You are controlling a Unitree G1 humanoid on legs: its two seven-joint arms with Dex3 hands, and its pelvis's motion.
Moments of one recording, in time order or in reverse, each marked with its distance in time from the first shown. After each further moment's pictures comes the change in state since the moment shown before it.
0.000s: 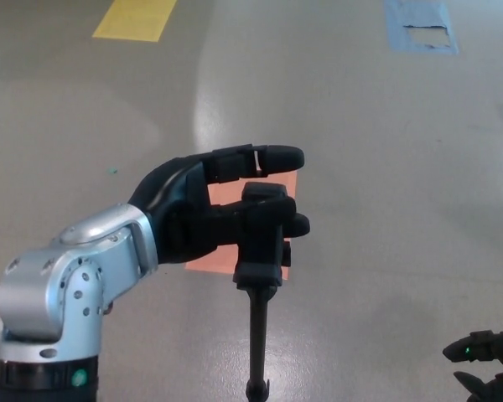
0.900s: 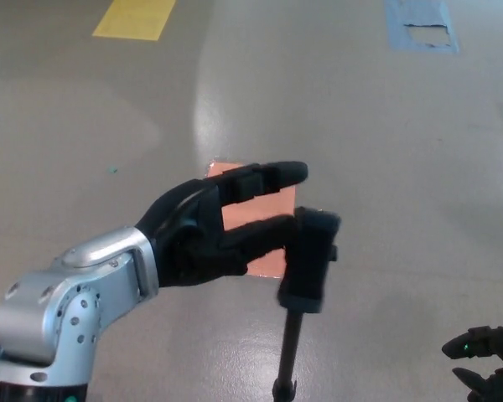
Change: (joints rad) left_arm 0.086 0.088 -0.108 -0.009 -0.078 -0.153 -0.127; right_arm -0.023 -0.002 0.014 0.005 -0.017 0.018 0.014
